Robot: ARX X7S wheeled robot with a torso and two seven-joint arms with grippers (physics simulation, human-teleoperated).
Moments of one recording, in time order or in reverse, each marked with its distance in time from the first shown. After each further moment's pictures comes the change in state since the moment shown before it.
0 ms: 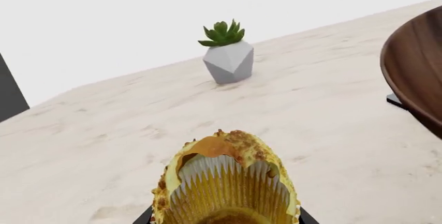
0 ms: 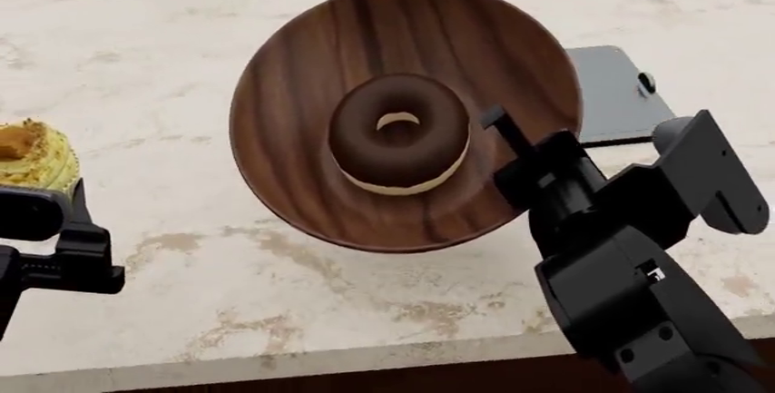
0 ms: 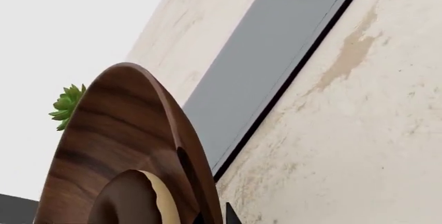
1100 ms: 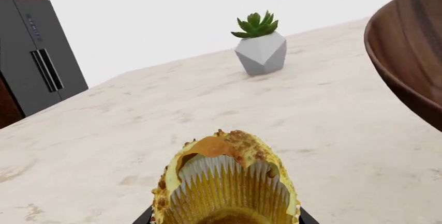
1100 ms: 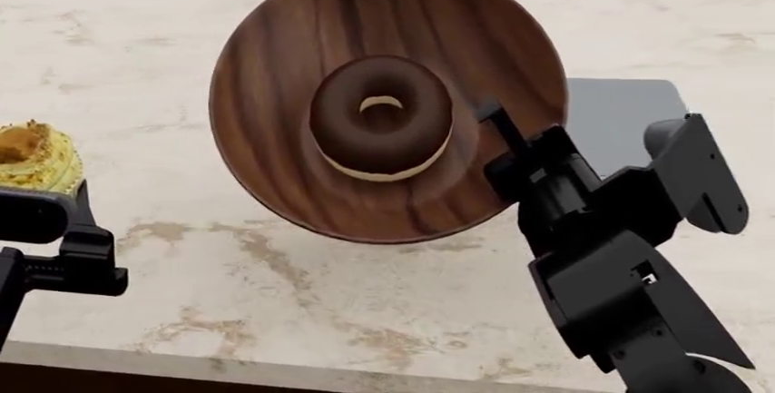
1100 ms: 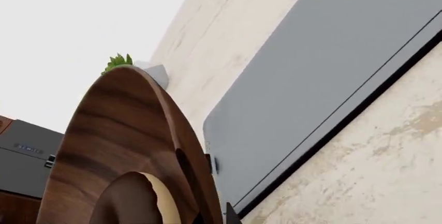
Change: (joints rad) left arm 0.002 -0.006 0.013 -0.002 -0.008 0.010 -0.012; right arm -0.009 0.002 -0.027 0.047 0.027 -0.075 -0.111
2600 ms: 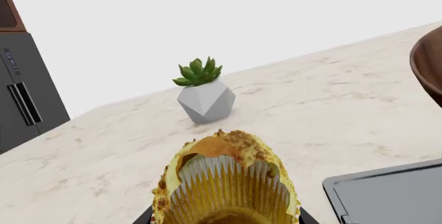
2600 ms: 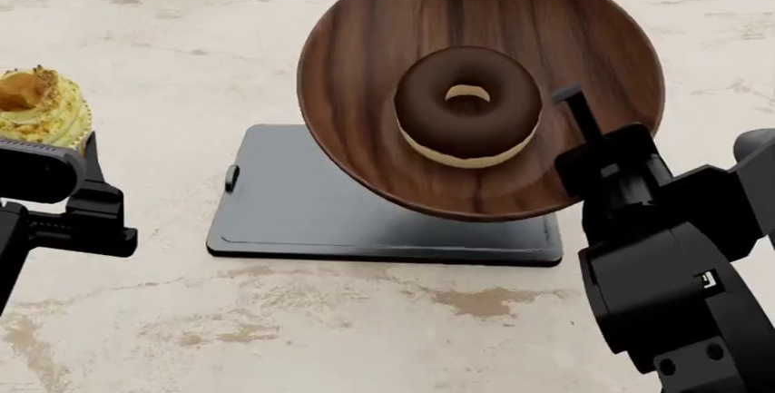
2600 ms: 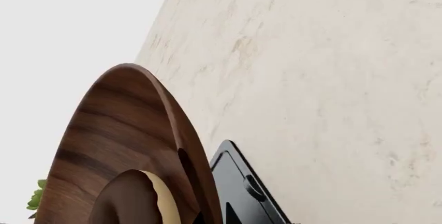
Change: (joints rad) left arm -0.128 -0.004 0.054 0.050 -0.022 -0.092 -0.021; right arm -0.011 0.021 0.040 -0.155 0.055 -0.087 0.319
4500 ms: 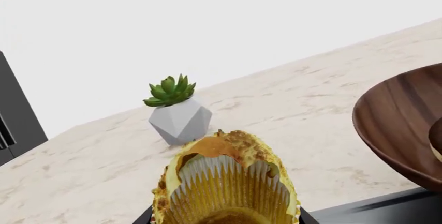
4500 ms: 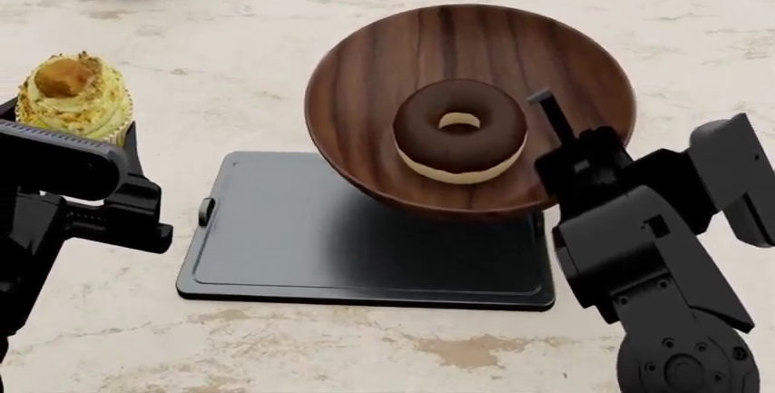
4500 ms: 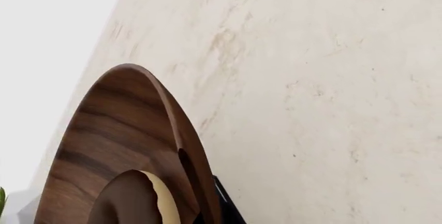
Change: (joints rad) left arm -0.057 0.008 0.086 -0.012 -0.013 0.004 -0.006; right arm 0.104 0.008 -0.110 0.285 -0.069 -0.079 -0.052
